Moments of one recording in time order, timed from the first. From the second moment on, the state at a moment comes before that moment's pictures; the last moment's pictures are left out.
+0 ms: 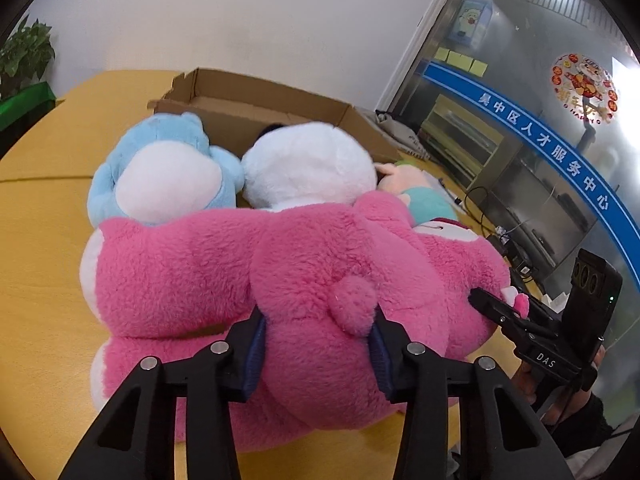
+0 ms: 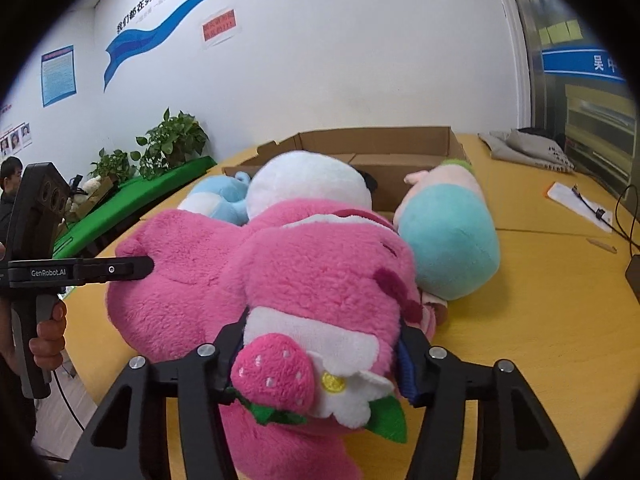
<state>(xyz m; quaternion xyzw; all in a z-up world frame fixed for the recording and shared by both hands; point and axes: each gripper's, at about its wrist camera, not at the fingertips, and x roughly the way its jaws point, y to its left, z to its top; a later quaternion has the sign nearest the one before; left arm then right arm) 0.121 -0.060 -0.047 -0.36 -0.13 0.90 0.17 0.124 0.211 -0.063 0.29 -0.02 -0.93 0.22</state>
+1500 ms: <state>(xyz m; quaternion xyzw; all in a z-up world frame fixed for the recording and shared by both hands) -0.422 -0.012 -0.059 -0.45 -0.10 0.88 0.15 -0.356 0.229 -0.031 0.35 -0.09 -0.93 0.04</state>
